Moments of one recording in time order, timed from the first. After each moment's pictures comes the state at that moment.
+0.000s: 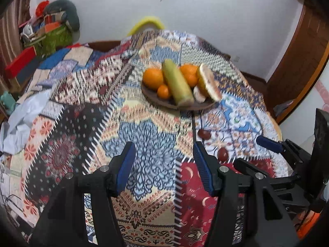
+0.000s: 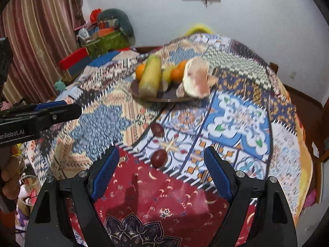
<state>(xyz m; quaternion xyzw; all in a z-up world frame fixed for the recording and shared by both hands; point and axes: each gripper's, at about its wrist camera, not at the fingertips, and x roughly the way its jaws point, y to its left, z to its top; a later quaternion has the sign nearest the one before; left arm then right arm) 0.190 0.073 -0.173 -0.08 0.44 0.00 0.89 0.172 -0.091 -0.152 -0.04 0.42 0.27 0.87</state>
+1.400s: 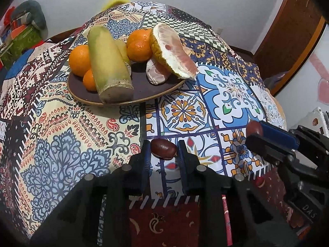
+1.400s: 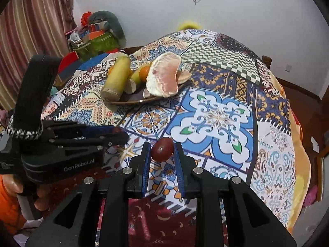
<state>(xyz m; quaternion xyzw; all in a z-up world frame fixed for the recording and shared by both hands) 0.277 -0.007 -0.242 -0.04 0.49 -0.08 0.86 0.206 -0.135 -0.161 -0.02 0.41 0.25 0.87</state>
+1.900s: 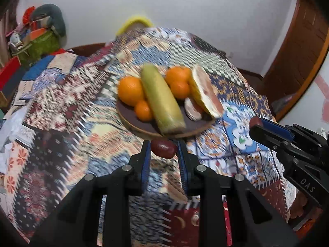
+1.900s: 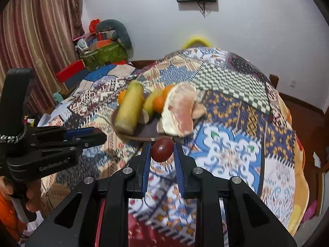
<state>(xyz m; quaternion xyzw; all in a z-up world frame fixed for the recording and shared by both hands) 0.268 0.056 -0.192 -0.06 0.43 -0.03 0.90 0.230 -0.106 -0.132 -0.03 0.37 0.27 0.89</state>
